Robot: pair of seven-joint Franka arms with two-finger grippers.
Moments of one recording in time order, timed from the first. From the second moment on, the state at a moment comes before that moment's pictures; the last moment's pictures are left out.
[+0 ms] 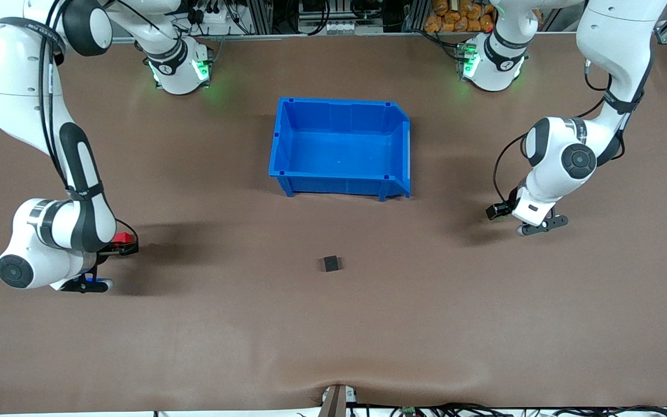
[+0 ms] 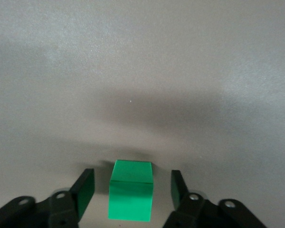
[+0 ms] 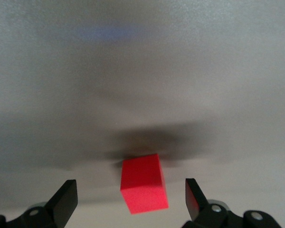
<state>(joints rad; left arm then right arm) 0.01 0.33 -0.10 -2.32 0.04 2.65 -0.38 -0.02 0.78 -0.13 -1.49 0.03 1.88 -0.12</state>
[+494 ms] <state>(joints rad) 0.00 0.34 -0.10 -2.32 0.04 2.65 -0.40 -0.02 0.79 -0.13 -1.49 0.02 1.88 -0.19</state>
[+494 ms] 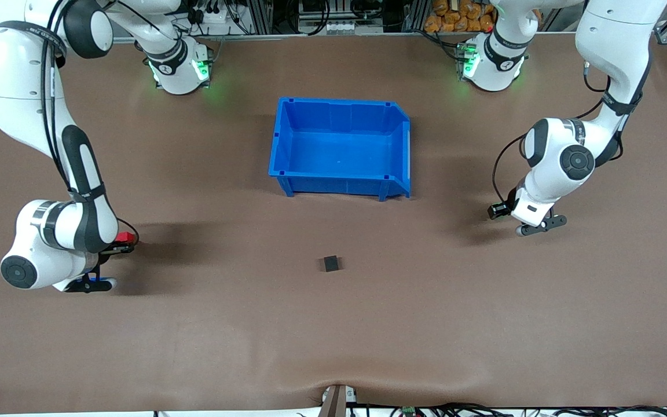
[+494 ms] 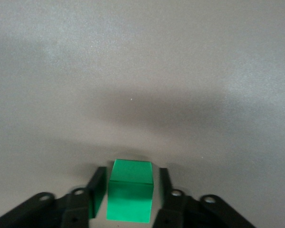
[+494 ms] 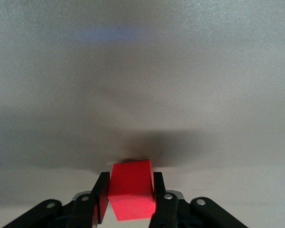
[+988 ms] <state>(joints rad) 0.00 0.34 -0.11 -2.32 0.04 2.65 -0.49 -0.02 0.79 -0.13 -1.43 0.03 1.83 -0.18</state>
